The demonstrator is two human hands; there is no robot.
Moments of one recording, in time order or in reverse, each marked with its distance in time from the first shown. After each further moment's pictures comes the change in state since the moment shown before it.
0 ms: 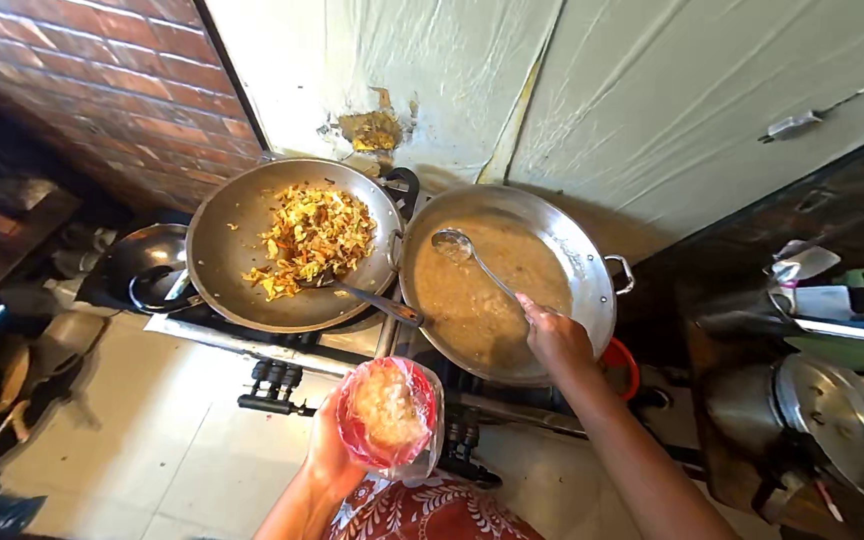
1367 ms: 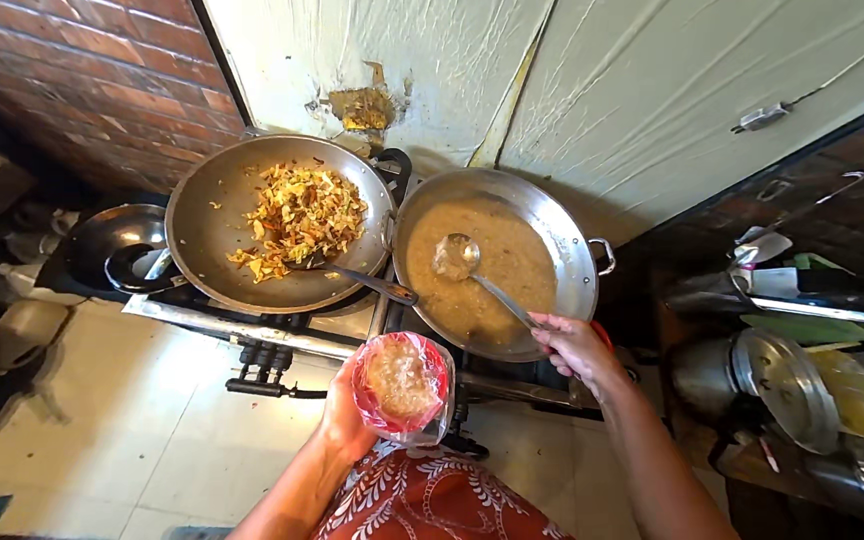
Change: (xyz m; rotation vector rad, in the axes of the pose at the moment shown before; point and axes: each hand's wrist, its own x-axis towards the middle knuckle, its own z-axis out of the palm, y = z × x) left_hand 0.013 -0.011 0.001 -0.028 -0.099 -0.063; right_hand -0.049 0.022 -0.035 0.930 -0.391 0.543
